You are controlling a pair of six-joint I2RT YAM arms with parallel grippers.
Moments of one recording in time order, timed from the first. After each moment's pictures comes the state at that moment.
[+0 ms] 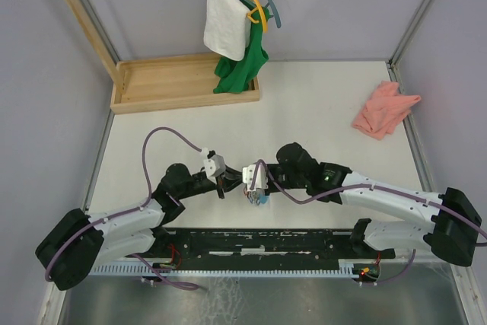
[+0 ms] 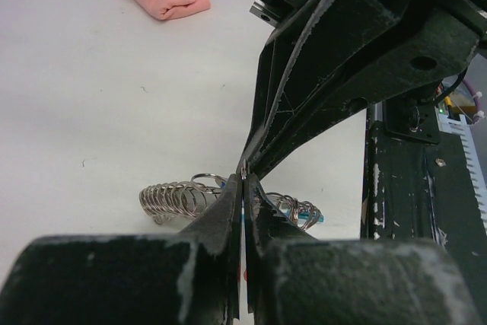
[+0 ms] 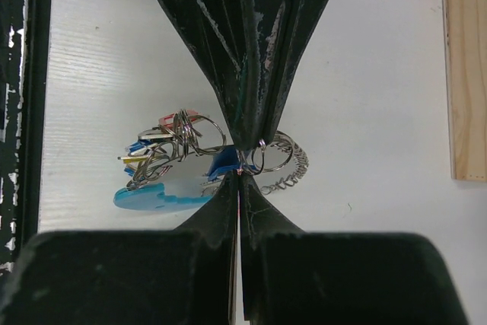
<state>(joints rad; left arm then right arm) -0.74 0.99 0.19 0.83 0.54 -0.03 1.02 1.18 0.78 -0.22 -0.24 -0.66</state>
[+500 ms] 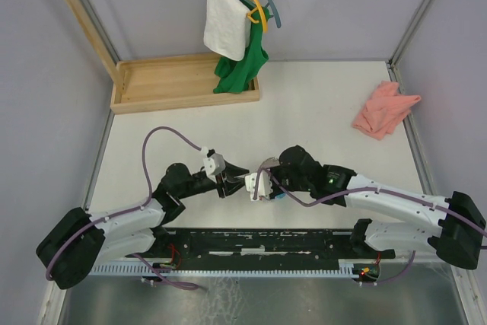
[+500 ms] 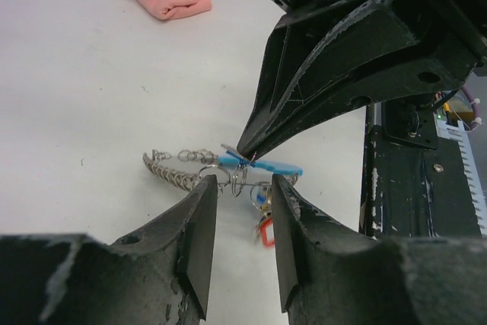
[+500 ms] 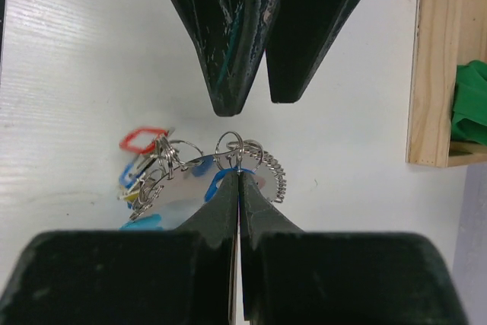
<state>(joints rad) -0.74 1.02 0.18 0.89 0.53 -0.07 1.04 1.13 0.75 -0.26 -0.14 -0.81</state>
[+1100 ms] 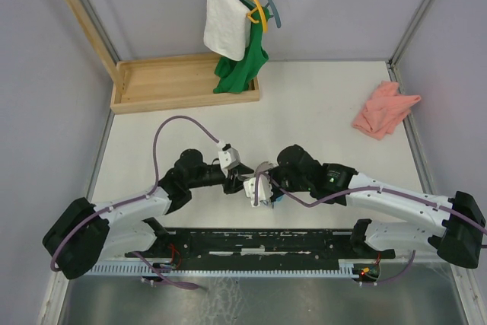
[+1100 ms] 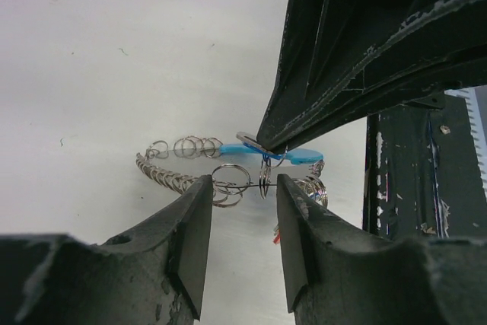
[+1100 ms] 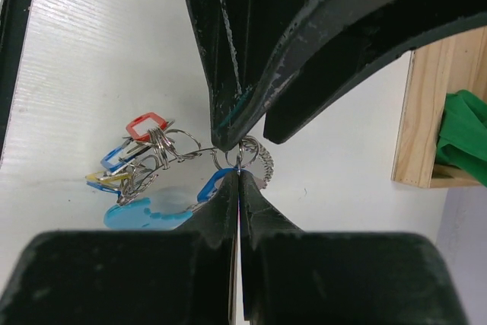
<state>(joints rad) -0.74 1.09 0.33 0.60 0.59 0.03 1.06 1.13 0.82 -0.36 -0.16 -0.89</state>
